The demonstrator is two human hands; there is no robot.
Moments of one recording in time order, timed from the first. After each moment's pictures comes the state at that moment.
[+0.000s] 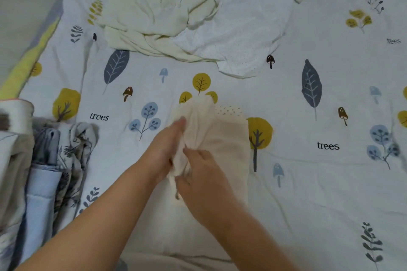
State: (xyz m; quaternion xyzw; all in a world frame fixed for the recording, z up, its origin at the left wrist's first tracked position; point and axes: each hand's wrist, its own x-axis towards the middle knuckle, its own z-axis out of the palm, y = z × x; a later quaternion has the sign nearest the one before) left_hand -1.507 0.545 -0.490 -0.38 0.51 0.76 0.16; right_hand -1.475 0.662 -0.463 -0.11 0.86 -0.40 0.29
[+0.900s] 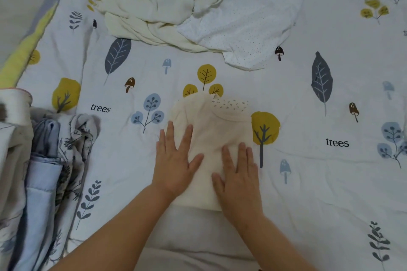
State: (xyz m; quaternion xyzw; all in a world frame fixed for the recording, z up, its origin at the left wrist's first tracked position) left_hand -1.460 0.551 -0.562 -0.16 0.95 0.25 0.11; right_hand -1.464 0.709 -0.550 -0.12 0.95 -0.19 0.21
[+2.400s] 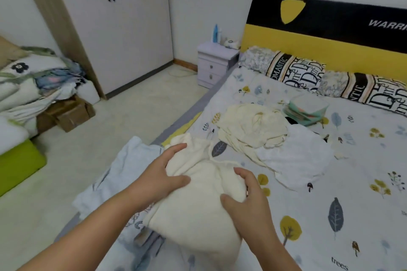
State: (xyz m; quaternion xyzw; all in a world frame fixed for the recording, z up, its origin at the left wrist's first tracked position) left_hand -1.287 0.440 -0.178 -0.26 0.77 0.57 -0.11; right_hand -1.387 0.624 -0.193 -0.20 0.78 -0.55 0.23
